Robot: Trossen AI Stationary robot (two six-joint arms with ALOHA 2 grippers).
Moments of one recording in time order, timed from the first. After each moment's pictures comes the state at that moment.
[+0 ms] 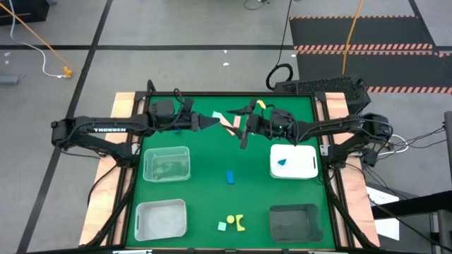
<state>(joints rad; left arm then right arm) 0.22 1.19 0.80 0.32 0.12 -1.04 -0.13 1.47 0.86 0.68 0.08 -0.29</state>
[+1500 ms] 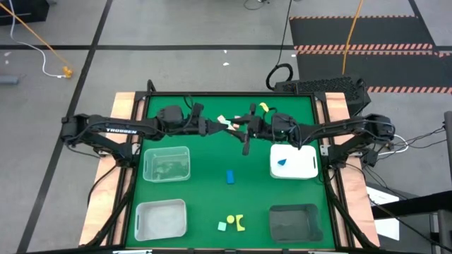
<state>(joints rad) 0.18 1.32 0.81 0.52 0.15 -1.15 -0.06 1.42 0.86 0.58 0.08 -0.07</state>
